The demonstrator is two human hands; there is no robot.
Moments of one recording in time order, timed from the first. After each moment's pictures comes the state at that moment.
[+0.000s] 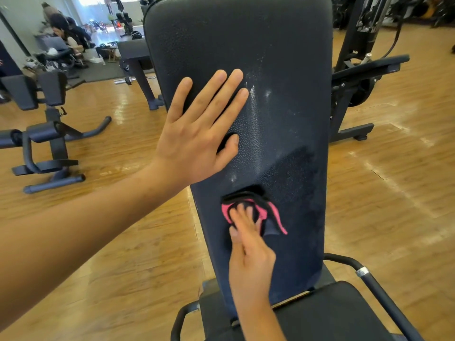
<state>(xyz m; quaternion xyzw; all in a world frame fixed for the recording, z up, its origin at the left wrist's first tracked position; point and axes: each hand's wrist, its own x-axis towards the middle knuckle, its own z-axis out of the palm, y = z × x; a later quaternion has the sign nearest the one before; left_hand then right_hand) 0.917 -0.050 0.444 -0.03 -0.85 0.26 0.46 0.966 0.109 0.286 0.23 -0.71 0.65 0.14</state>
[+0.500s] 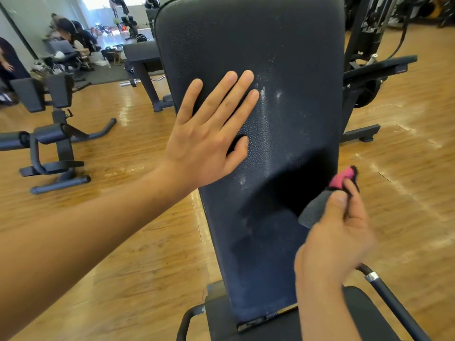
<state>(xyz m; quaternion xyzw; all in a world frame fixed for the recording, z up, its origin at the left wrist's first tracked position) 0.917 -0.050 0.444 -0.03 -0.85 0.26 0.46 0.906 0.150 0.359 -0.08 -0.59 0.77 0.22</state>
